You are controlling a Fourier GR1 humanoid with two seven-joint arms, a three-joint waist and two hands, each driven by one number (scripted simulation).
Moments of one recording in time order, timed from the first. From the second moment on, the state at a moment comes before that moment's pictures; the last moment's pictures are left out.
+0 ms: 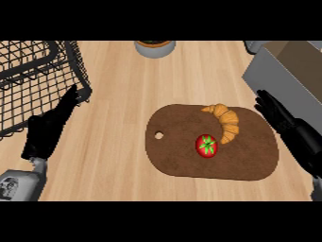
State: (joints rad) left arm -0.16 0.34 -0.13 -1.46 0.04 0.06 0.15; right arm -0.07 -0.49 0.17 -1.68 -0.32 0.13 0.07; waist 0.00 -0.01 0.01
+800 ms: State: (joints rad) left arm -0.22 0.39 -0.13 -1.54 0.02 -0.07 -0.05; right arm -0.17 -0.68 0.00 -1.74 -0.02 0.12 -0.20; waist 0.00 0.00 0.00
